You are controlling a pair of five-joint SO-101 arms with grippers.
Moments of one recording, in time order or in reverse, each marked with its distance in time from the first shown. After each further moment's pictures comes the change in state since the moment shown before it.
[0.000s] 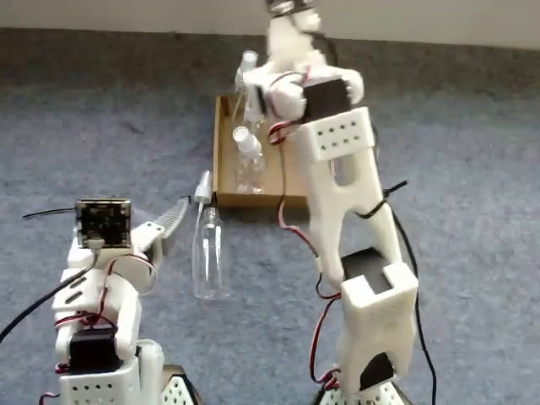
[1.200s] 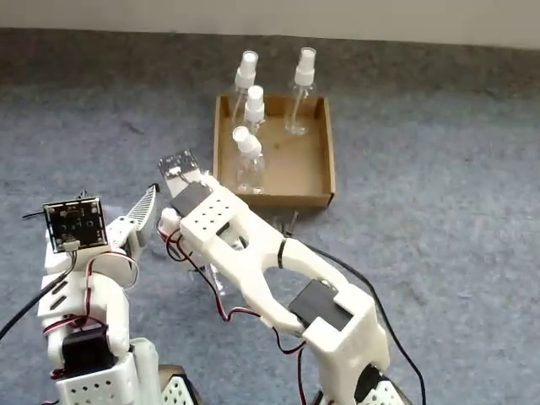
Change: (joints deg) left arm -8.2 0.0 0.0 -3.3 0.0; right arm -25.5 -0.9 47.3 -5.5 -22.9
